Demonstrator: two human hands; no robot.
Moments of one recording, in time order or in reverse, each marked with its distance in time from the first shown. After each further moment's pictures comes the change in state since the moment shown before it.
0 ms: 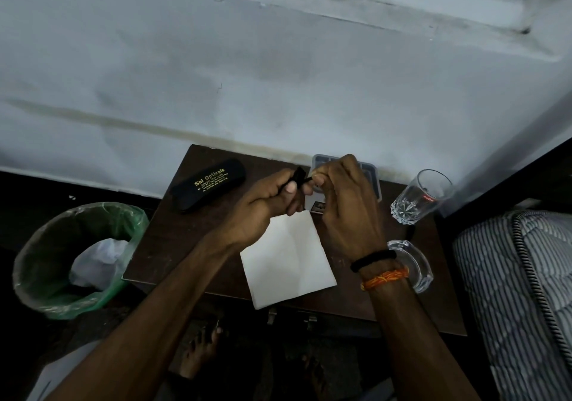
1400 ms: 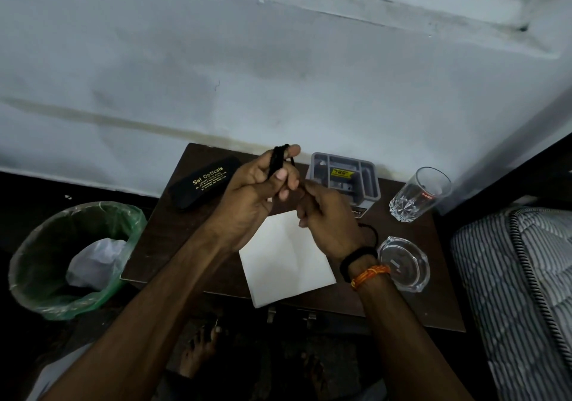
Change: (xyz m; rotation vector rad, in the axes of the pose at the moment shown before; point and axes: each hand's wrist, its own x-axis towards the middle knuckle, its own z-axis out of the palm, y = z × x) left_hand -0.001 0.016 -0.005 -0.410 0.142 0.011; right_hand -0.010 0.000 0.025 0.308 -0.325 0.225
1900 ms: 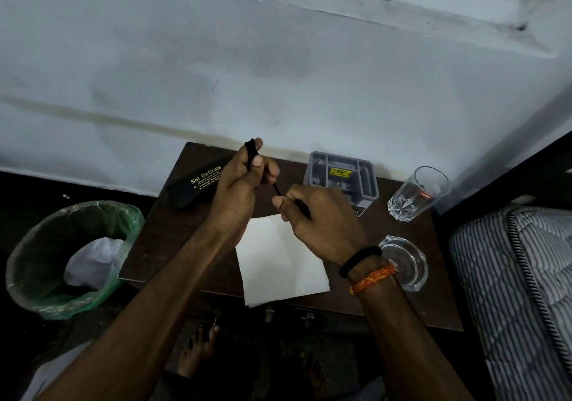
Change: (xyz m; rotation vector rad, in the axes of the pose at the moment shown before) left_hand 0.008 -0.009 -0.010 0.193 0.333 0.047; right_hand -0.002 -0.021 -0.008 -0.259 -0.056 -0.120
